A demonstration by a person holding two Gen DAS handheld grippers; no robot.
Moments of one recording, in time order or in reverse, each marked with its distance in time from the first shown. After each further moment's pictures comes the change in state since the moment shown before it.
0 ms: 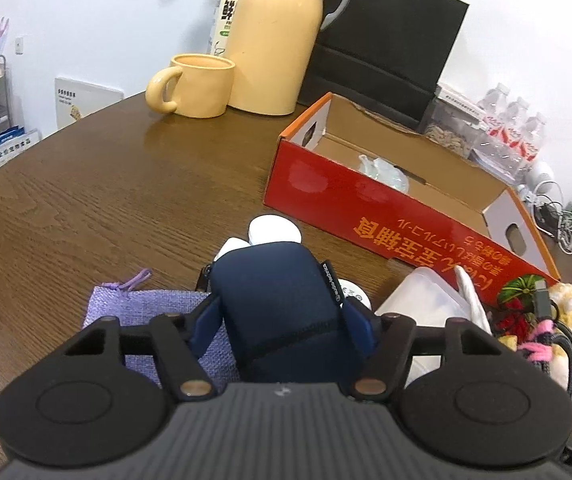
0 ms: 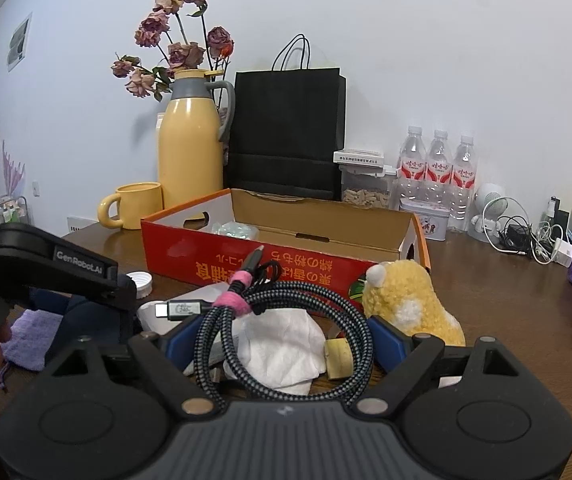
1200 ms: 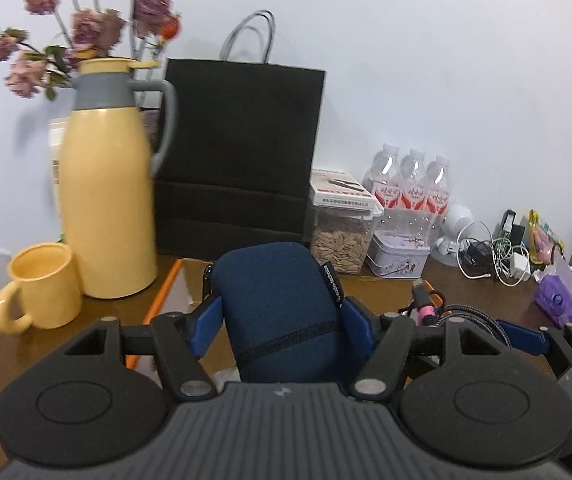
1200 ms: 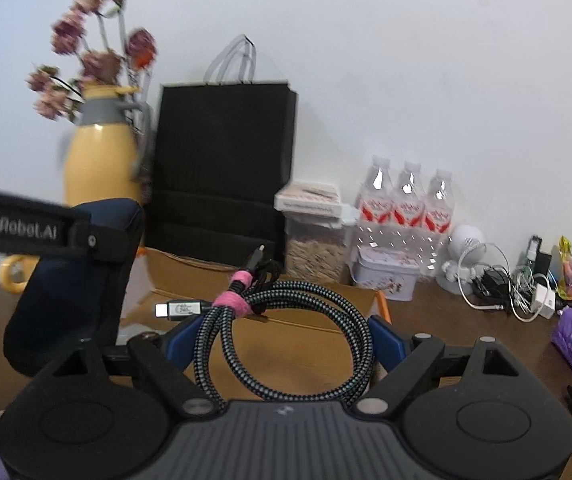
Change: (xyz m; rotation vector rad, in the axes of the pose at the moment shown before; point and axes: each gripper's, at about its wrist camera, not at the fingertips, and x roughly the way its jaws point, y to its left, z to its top) left arm 0.047 -0.111 0.117 0.318 -0.247 -0.222; right arm 0.126 -0.040 0.108 0.021 0.017 -0.173
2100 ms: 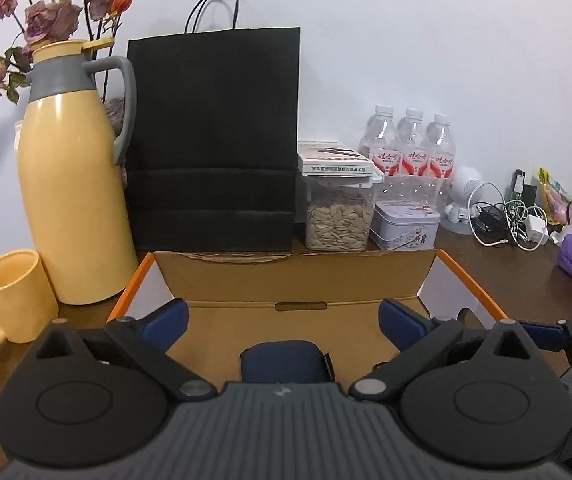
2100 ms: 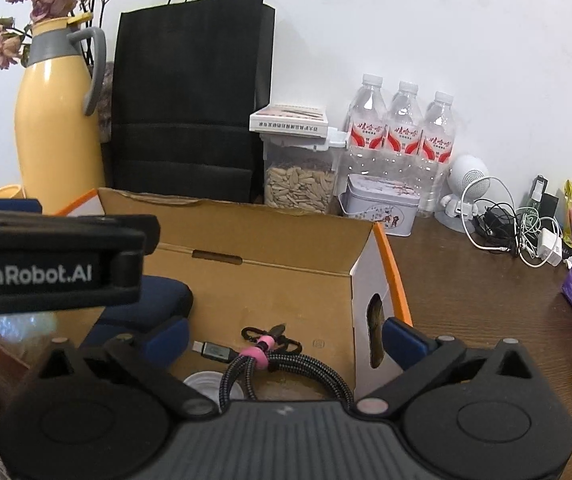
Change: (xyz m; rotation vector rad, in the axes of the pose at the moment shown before) left arm 0.049 -0.016 -0.019 0.092 0.026 0.020; right arm 0.062 -0.006 -0.018 0.032 0.177 -0.037
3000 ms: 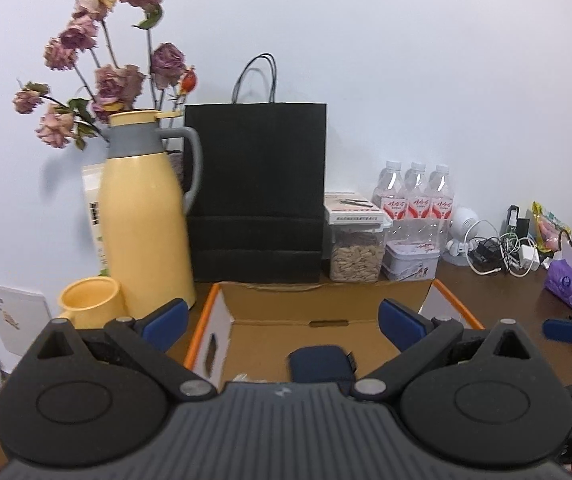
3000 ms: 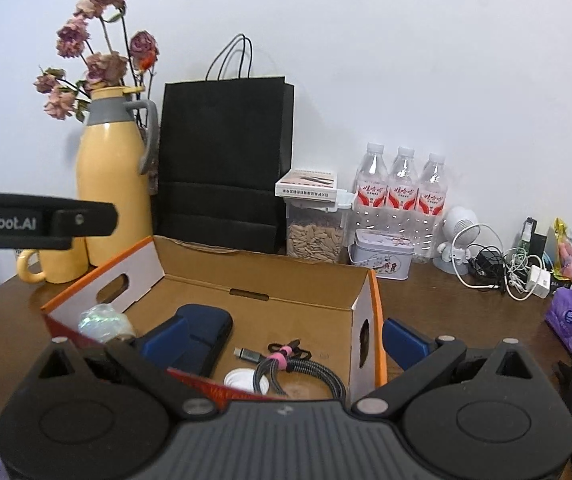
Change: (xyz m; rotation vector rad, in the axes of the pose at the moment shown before) left arm -0.119 0.029 0.005 0.004 -0.110 0.052; right arm -0.108 -0.006 -0.015 -0.018 -0.164 0.074
